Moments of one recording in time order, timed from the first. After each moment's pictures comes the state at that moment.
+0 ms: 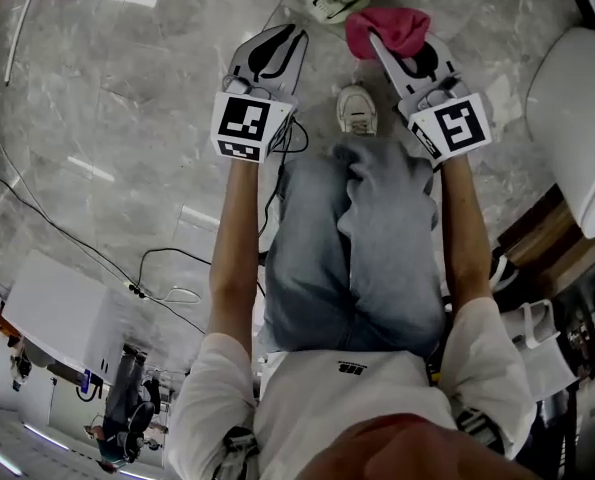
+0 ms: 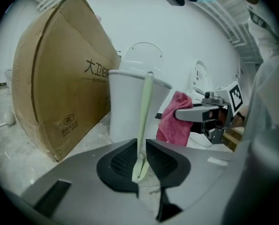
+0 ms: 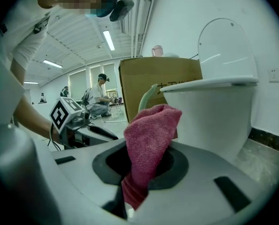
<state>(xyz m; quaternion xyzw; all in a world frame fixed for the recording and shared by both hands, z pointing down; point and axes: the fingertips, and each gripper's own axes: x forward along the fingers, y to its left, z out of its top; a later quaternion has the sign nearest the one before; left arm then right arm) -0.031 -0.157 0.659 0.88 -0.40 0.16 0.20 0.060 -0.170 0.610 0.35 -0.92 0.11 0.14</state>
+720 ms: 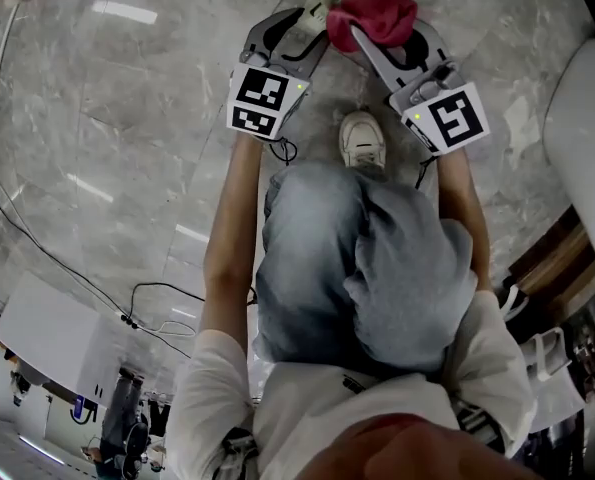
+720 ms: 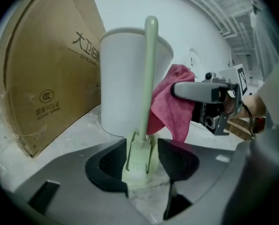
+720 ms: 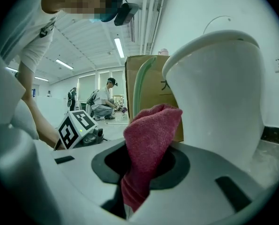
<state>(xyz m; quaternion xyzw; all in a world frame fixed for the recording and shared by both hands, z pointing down) 0.006 -0.188 0.790 0.90 -0.35 0.18 0.17 0.042 -0.188 0.693 0.32 -0.94 0.06 0.09</state>
